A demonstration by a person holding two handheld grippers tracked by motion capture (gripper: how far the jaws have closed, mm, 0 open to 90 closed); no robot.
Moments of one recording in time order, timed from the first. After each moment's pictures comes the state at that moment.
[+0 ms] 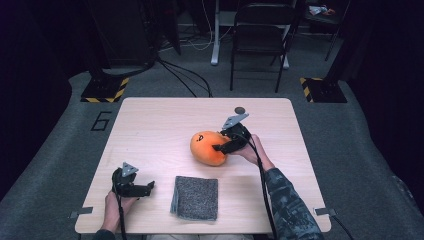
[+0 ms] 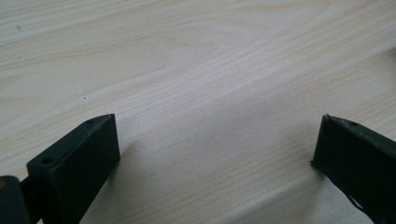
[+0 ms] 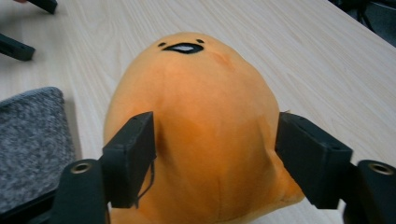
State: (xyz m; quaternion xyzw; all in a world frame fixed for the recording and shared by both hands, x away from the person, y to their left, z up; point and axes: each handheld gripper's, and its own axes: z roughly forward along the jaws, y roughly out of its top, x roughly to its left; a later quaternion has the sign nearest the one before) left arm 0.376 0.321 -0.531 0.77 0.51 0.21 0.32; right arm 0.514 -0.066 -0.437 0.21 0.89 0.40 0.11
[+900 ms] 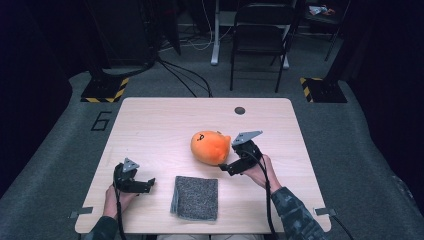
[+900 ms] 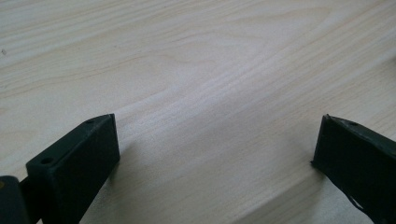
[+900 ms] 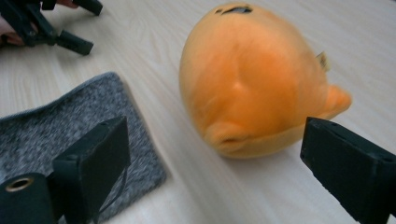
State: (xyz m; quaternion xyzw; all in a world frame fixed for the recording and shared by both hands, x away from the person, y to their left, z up) left arm 0.393 0.325 -0.531 0.79 0.48 0.21 0.33; right arm 0.435 -0.088 -0.430 0.27 0.87 0.40 0.09
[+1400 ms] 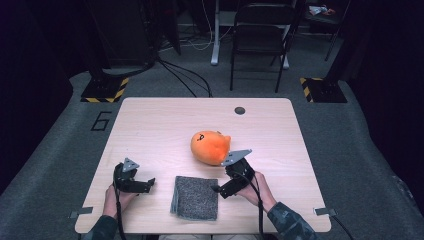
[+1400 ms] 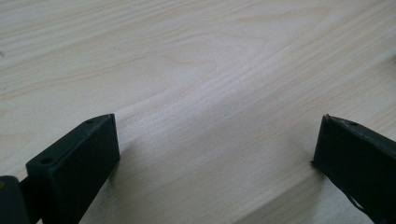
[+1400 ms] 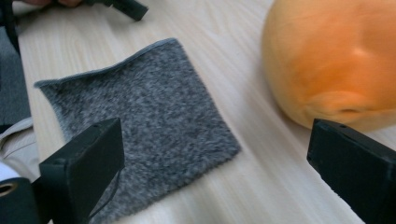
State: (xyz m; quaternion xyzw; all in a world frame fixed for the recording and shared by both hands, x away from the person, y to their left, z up) left arm 0.394 0.326 -0.532 0.79 0.47 0.21 0.33; right arm 0.386 -0.059 -0.442 0.23 0.90 0.37 0.08
